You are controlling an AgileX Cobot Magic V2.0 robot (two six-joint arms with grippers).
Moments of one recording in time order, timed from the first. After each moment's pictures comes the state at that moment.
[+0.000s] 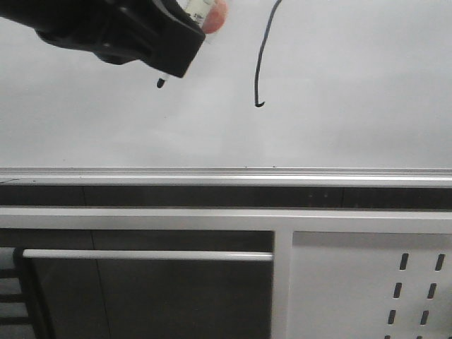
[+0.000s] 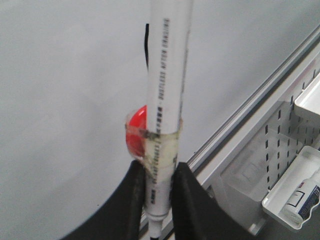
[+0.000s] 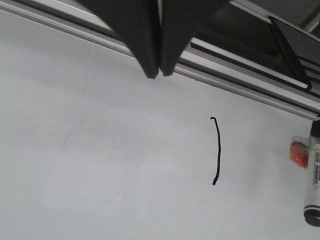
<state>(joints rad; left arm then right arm) -1.01 1.24 -0.72 1.80 0.35 -1.61 1.53 0.58 -0.50 1.87 -1.23 -1.69</state>
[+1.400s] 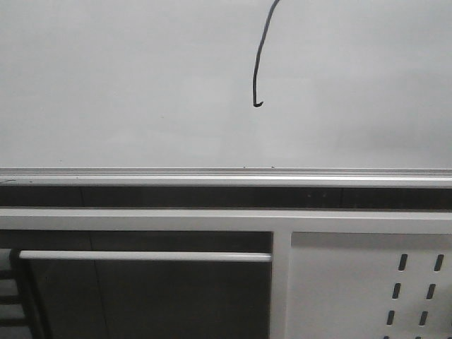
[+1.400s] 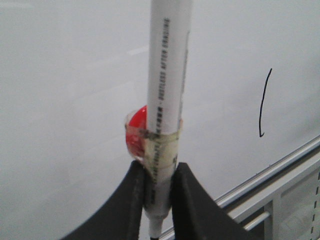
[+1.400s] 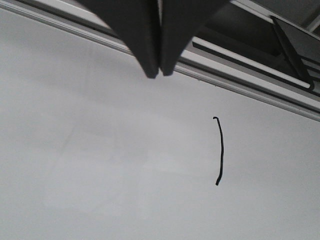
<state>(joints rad) -0.17 0.52 -0.46 1.84 -0.36 -1.63 1.53 0.58 -0.50 1.87 -1.23 -1.70</state>
